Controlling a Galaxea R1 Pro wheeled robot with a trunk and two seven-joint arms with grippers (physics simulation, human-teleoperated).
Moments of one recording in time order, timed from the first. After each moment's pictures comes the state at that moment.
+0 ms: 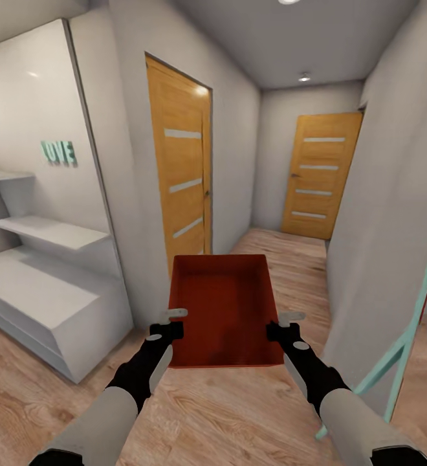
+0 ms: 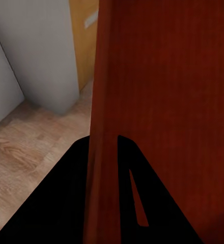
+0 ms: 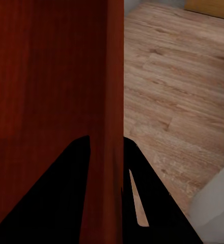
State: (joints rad) left arm -0.72 -0.17 -0.07 -0.59 0.08 0.19 0.23; right arm -0.72 0.02 0.08 -0.50 -0.01 0.02 -0.08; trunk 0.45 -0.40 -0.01
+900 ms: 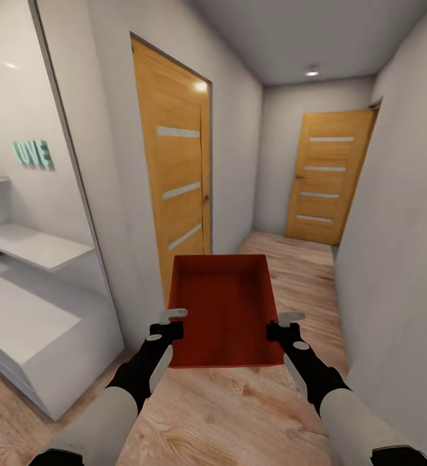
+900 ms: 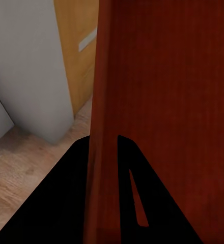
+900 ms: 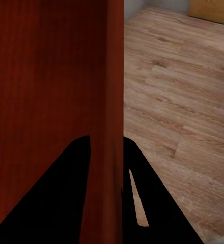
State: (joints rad) left arm -0.72 -0.17 -0.07 -0.59 0.08 0.19 0.23; right arm -0.72 0.02 0.09 -0.50 -0.01 0.02 -0.08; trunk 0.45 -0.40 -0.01
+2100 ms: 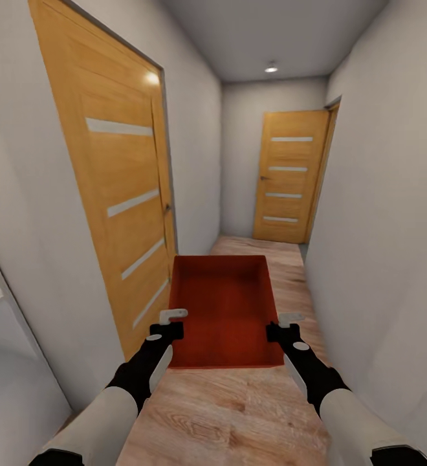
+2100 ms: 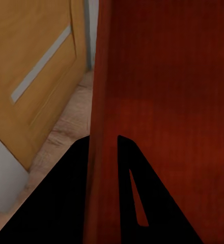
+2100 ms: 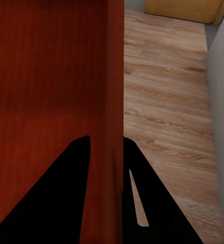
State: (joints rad) left arm -0.72 -0.17 -0.07 -0.59 0.08 0.20 0.23; right arm -0.72 0.02 0.09 -0.50 -0.01 0.02 -0.08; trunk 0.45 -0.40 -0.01
